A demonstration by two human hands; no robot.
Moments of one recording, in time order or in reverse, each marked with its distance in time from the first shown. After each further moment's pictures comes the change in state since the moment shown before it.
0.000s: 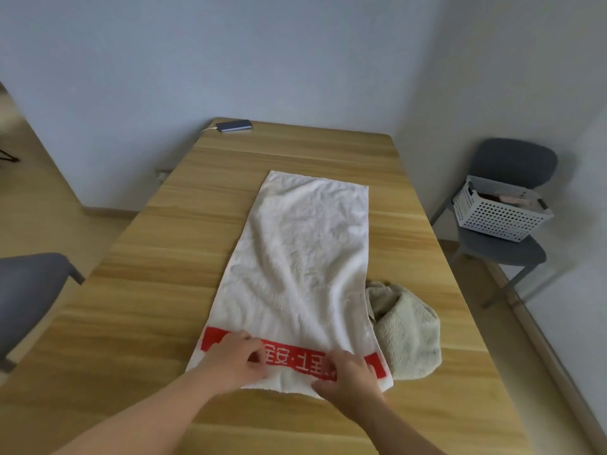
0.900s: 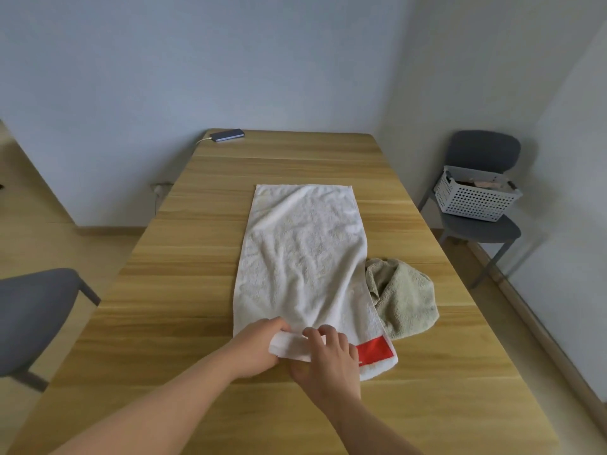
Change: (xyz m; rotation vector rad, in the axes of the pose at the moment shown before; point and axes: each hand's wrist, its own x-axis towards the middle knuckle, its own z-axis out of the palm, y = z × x) left_hand -0.065 0.004 -0.014 -0.095 -0.023 0.153; right_hand -0.058 -0.079 0.055 -0.112 0.399 -0.012
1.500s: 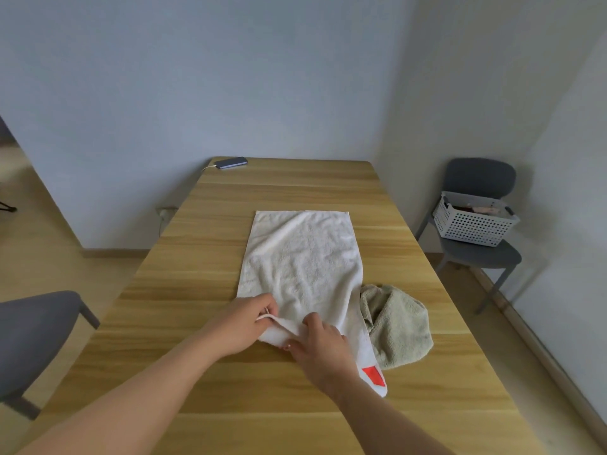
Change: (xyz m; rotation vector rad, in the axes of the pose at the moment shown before) left_hand -0.005 0.035 -0.066 0.040 0.261 0.042; right_hand 0.038 -0.003 -0.057 0.173 -0.062 -0.151
